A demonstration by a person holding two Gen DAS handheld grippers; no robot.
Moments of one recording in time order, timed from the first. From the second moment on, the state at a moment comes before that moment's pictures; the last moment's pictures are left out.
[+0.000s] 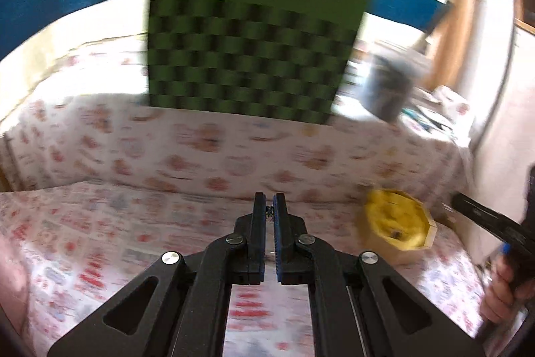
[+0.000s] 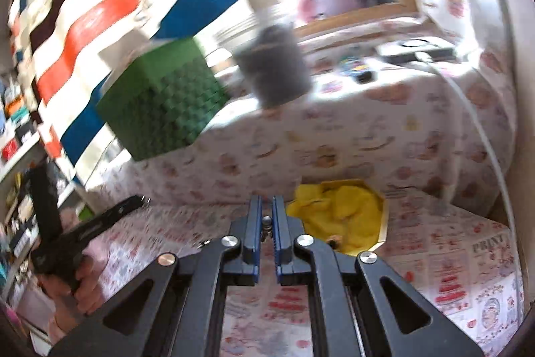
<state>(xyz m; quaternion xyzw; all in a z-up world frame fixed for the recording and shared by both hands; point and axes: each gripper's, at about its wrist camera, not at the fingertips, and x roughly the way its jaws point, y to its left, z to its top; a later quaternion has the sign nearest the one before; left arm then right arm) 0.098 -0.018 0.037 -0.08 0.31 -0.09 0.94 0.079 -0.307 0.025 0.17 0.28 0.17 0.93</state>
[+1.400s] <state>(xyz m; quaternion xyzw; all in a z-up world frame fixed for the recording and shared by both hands) 0.091 -0.117 0.056 0.00 0.32 -0.16 0.93 0.097 -0.340 0.005 0.17 0.27 0.12 0.94</state>
